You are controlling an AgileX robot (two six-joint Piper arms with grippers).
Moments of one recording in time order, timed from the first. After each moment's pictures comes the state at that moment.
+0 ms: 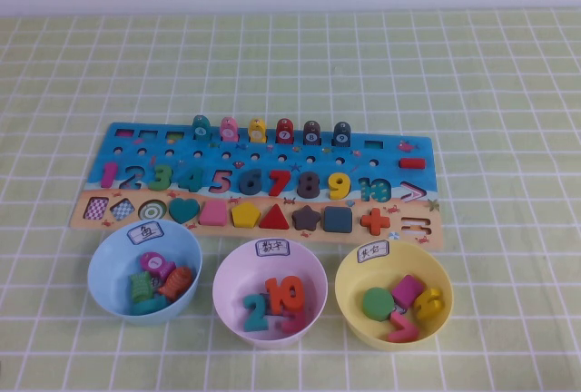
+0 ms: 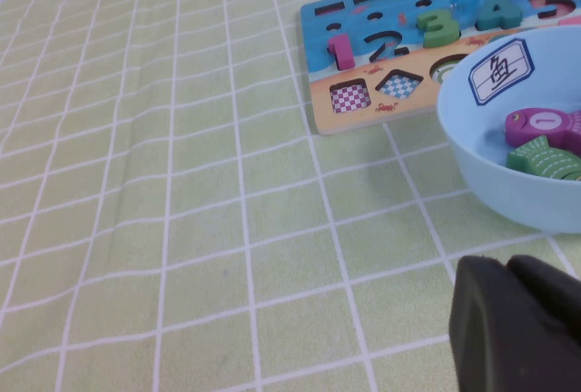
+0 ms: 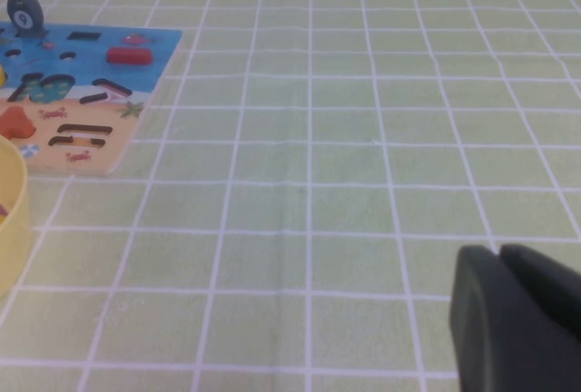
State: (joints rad) right arm 0.07 -0.01 0.03 -0.01 0.37 0.08; left arm -0.09 -0.01 0.03 0.04 0.37 0.17
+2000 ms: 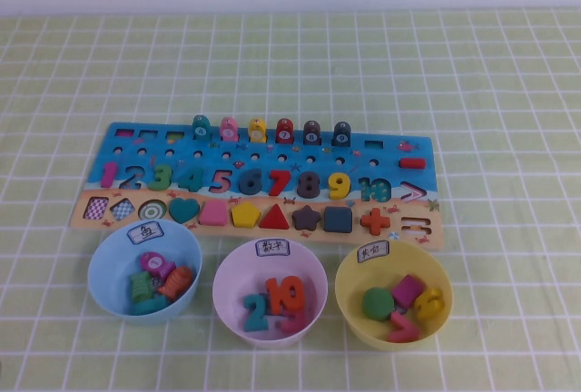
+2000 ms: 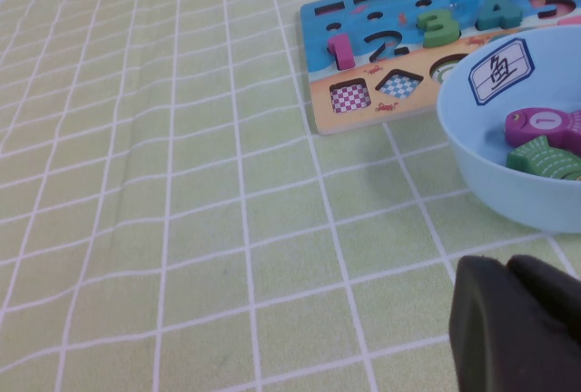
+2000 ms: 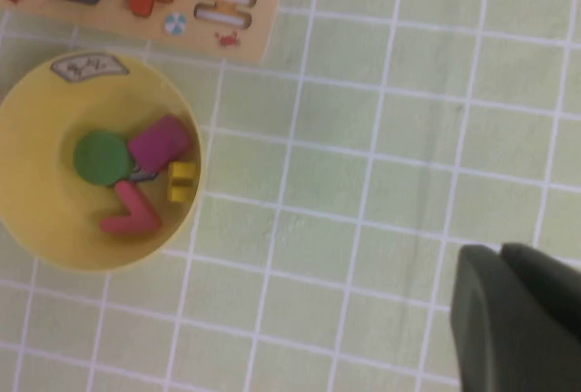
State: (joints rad) right arm 0.07 1.13 -1.02 0.22 1.07 -0.11; left arm -0.09 -0.01 0.03 0.04 0.37 0.17
